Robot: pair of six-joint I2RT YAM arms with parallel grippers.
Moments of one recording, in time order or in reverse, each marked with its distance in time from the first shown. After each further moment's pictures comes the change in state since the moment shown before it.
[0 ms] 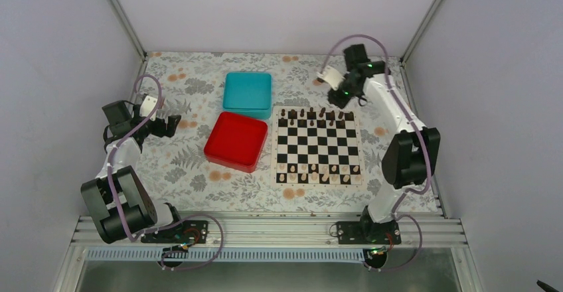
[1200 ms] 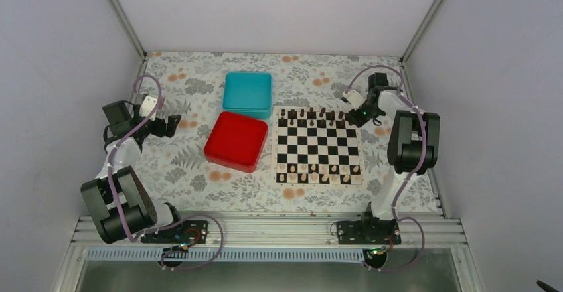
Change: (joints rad) left arm 0.000 -0.003 0.000 0.000 0.000 0.000; right arm -0.348 0.124 -0.386 0.317 -0.062 -0.028
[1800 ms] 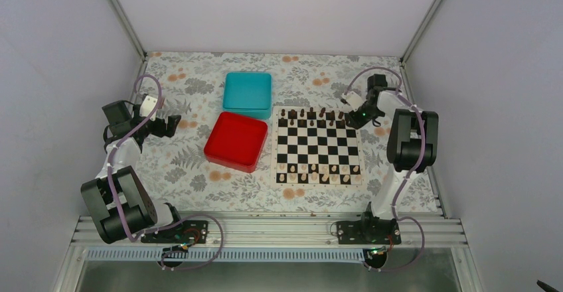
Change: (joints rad) left arm 0.000 0.000 0.000 0.000 0.000 0.000; right arm 0.000 0.029 -0.002 0.010 0.002 -0.002
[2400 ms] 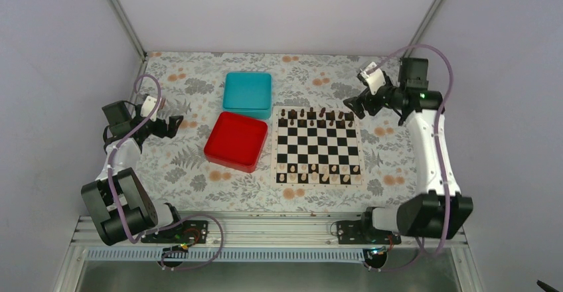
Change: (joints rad) left arm 0.000 -0.013 0.000 -0.022 0.053 0.000; right arm 0.002 -0.564 0.108 -0.239 -0.277 -0.004
